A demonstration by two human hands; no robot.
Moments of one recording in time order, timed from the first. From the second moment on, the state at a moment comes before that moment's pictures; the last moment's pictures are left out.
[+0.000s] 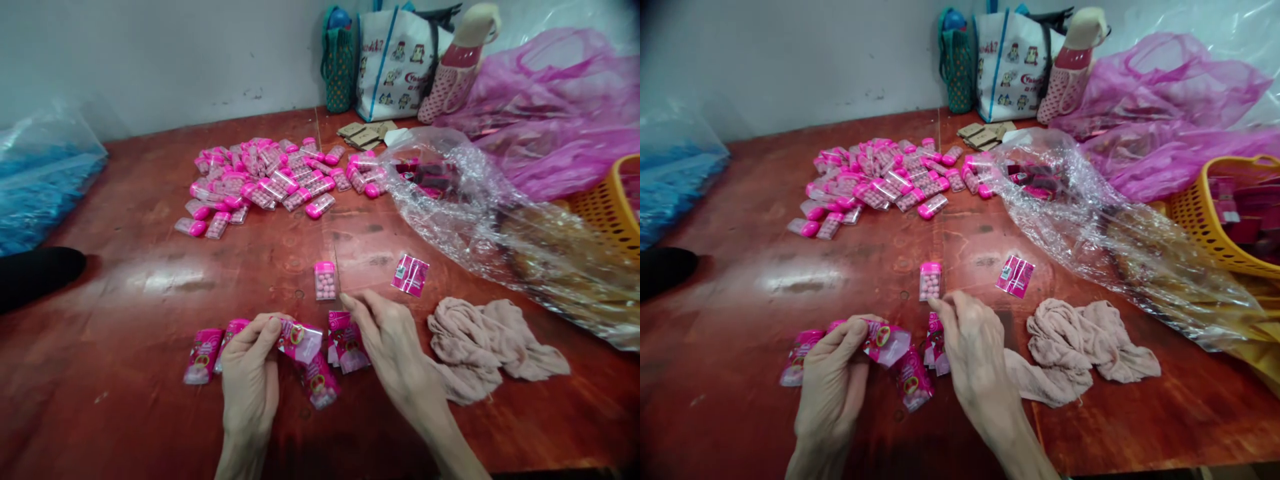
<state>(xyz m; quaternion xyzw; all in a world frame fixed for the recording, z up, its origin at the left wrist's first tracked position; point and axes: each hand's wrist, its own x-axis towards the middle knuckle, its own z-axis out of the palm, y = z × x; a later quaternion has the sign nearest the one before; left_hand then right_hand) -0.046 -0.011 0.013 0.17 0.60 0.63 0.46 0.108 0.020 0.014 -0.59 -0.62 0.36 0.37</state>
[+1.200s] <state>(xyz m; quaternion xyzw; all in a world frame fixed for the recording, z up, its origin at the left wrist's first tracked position) -0.031 0.003 0.008 0.14 0.56 0.71 0.41 0.101 -0.006 0.030 -0.50 -0.43 0.68 0.33</state>
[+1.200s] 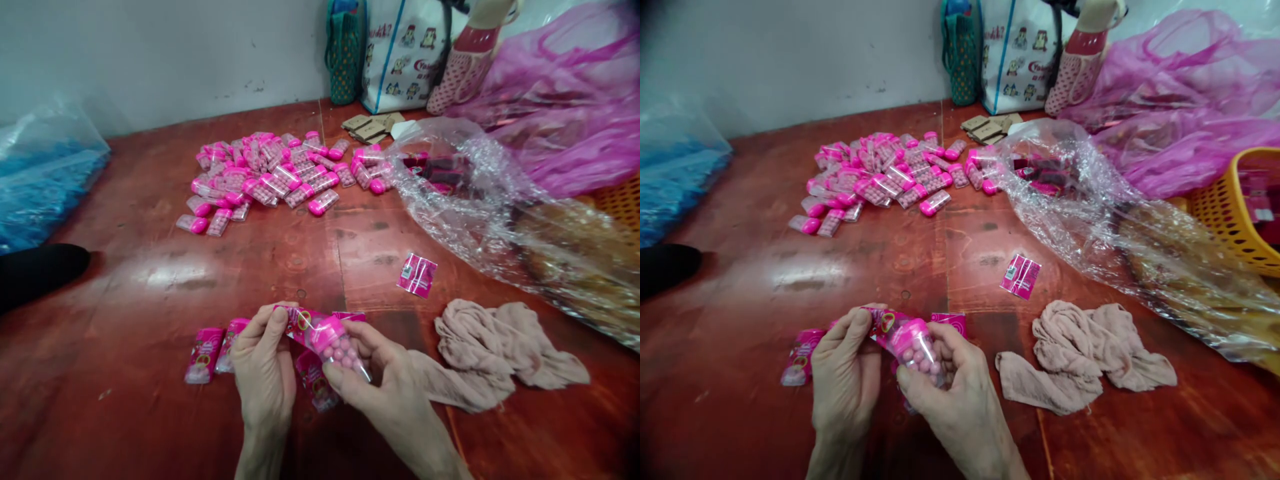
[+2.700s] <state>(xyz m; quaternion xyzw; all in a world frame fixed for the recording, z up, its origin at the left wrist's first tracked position) 0.002 0.006 0.015 0.12 0.48 0.54 0.67 0.109 -0.012 0.004 -0.50 -0.55 0.52 0.42</state>
